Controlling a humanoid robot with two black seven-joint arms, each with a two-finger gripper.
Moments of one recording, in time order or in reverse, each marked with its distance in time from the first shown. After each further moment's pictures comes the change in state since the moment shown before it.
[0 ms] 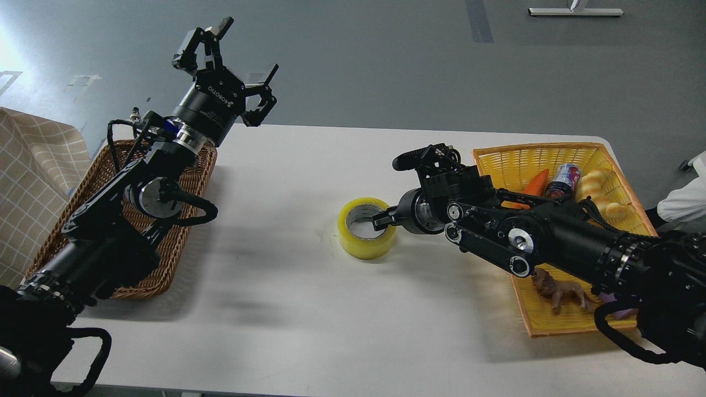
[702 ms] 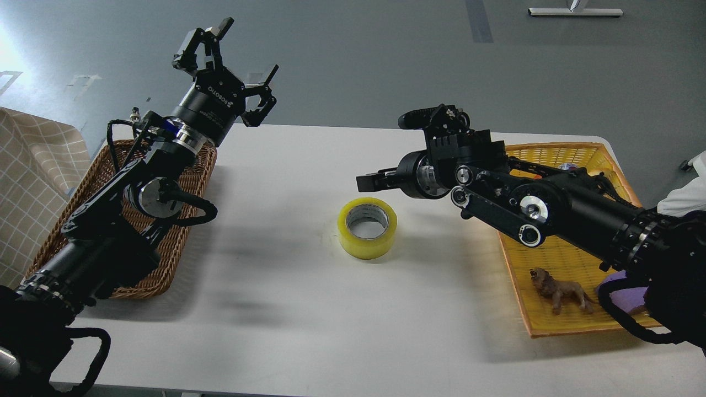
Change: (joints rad) left arm -0.001 0.004 0.003 0.000 0.000 0.000 0.000; right arm 0.081 -0.051 0.144 0.030 0.020 0.000 0.000
